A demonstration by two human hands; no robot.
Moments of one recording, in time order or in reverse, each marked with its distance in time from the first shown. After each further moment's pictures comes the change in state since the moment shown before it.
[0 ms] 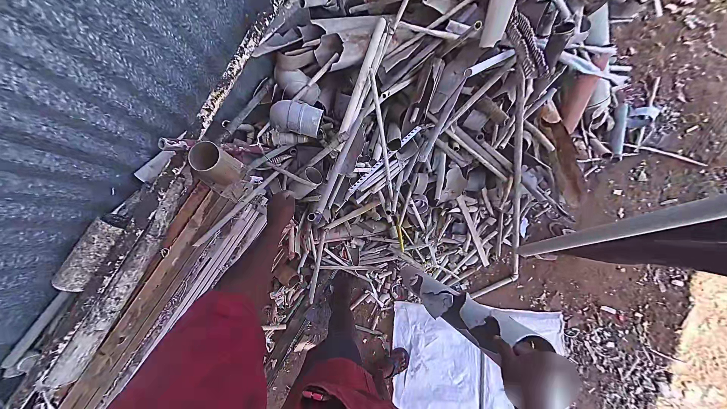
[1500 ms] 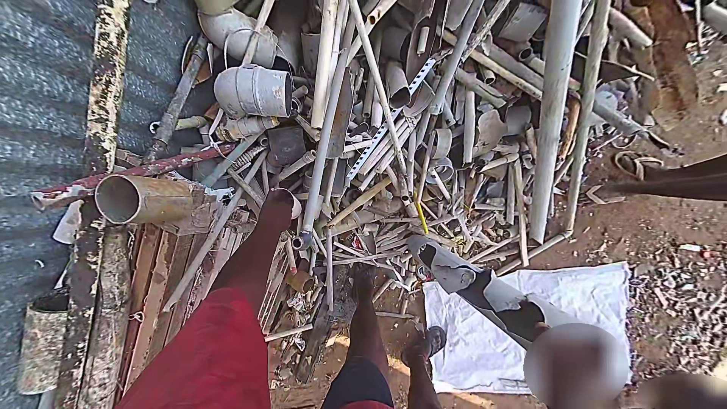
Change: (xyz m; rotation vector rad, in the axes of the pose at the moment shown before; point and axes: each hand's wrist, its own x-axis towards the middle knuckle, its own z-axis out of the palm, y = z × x) left_hand 0.138 -0.031 0.088 1.099 -0.476 0.427; right_hand 0.051 -0.040 0.113 0.140 0.246 0.116
